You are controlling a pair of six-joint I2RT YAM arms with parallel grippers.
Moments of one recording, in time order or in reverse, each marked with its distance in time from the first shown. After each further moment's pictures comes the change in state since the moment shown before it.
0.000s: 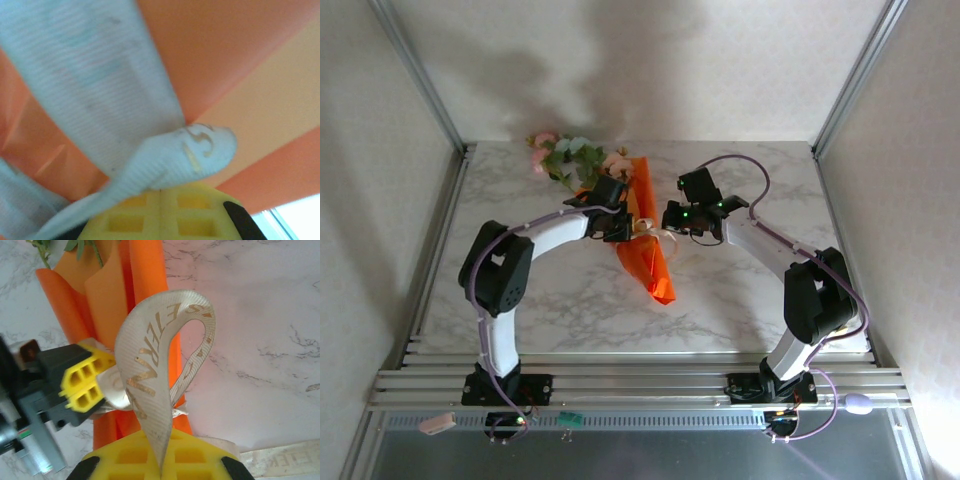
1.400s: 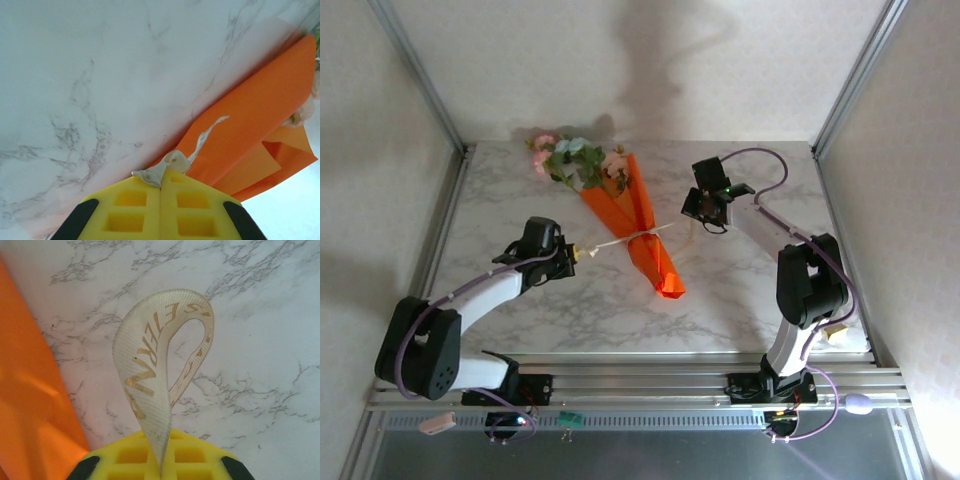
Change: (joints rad) left arm 0.216 -0.603 -0.702 0.175 -0.040 0.026; right arm -0.115 0.106 0.091 -0.060 0.258 0.079
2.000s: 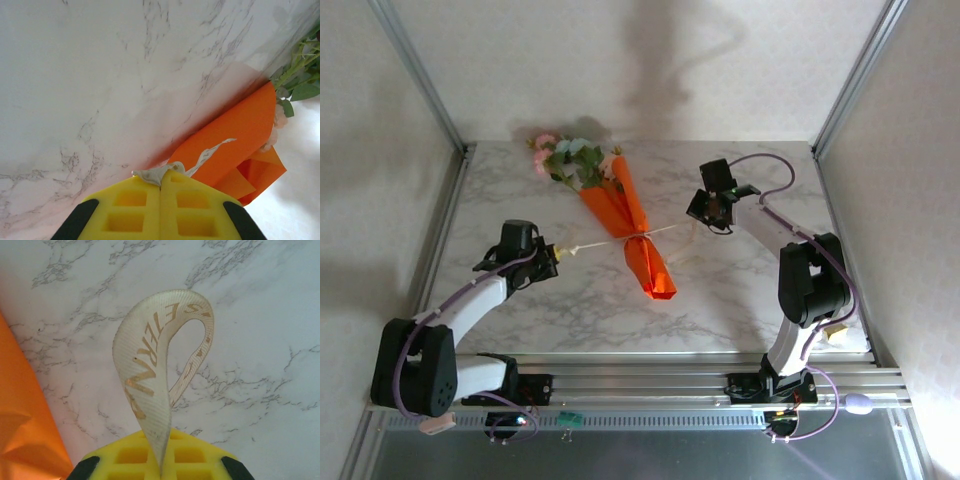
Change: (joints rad) left arm 0.156 -0.091 -0.042 -0.051 0.043 0.028; right arm -0.045 0.000 -0.034 0.000 -0.052 0.056
